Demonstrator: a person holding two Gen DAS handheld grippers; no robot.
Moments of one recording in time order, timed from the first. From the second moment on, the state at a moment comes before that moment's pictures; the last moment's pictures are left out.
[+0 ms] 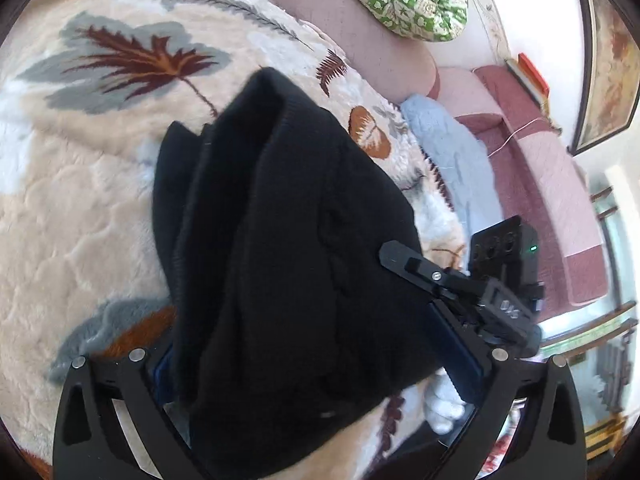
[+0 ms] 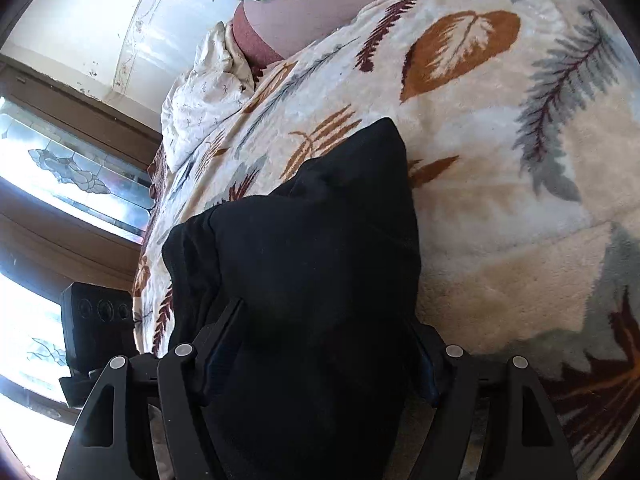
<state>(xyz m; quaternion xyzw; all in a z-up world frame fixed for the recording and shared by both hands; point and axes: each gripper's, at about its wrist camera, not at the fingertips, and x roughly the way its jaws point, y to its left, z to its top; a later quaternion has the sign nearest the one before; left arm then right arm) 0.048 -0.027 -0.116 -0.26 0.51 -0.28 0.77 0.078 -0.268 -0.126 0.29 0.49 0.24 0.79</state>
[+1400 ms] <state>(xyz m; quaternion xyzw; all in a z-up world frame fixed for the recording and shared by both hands) 0.161 0.002 -0.092 -0.23 0.53 -0.19 0.79 0.186 -0.256 -0.093 0.28 0.46 0.18 0.82</state>
